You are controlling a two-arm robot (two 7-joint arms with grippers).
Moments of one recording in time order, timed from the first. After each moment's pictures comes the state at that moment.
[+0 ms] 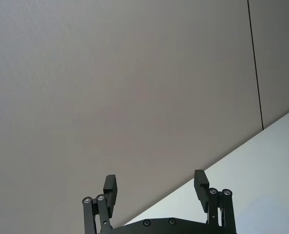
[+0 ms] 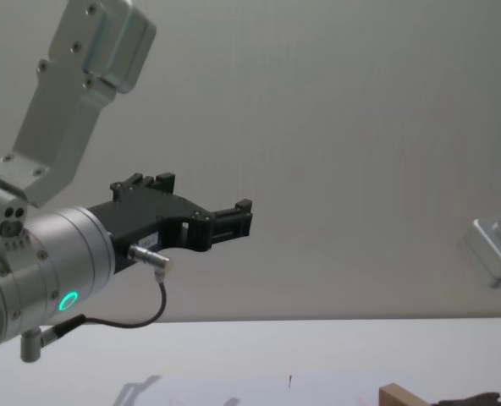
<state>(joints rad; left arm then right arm) -0.24 0.38 0.45 -1.63 -0.20 0.01 -0.01 0.11 0.19 -0.28 -1.51 0.09 0.44 0.29</state>
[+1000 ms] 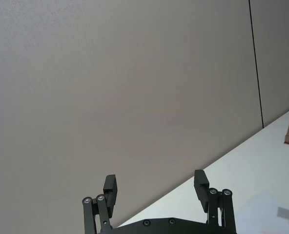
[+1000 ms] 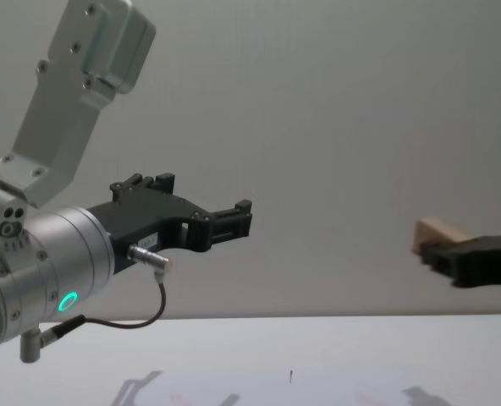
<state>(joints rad) -0.24 0.38 0.45 -1.63 -0.20 0.01 -0.01 0.07 0.23 -0.21 -1.77 0.16 0.39 0.18</state>
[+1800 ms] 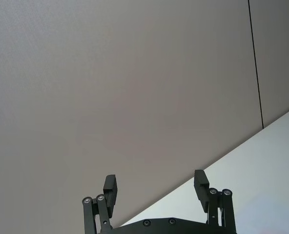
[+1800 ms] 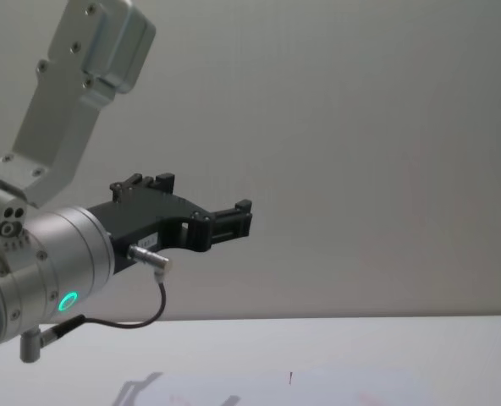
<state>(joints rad) -0.24 0.38 0.45 -1.63 -0.20 0.01 -0.01 -0.19 0.34 -0.11 -1.93 0.31 0.44 -0.02</state>
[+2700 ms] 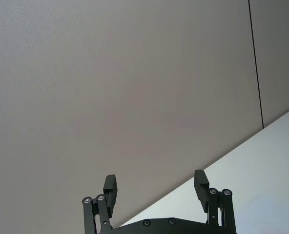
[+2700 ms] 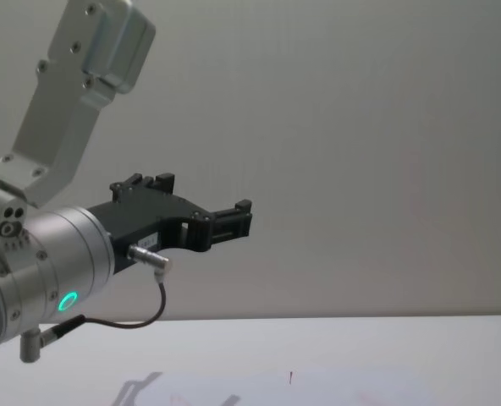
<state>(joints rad) -0.24 0.38 0.45 -1.63 -0.20 0.01 -0.01 -0.12 0.33 -0.12 -1.79 0.26 0.49 0.04</state>
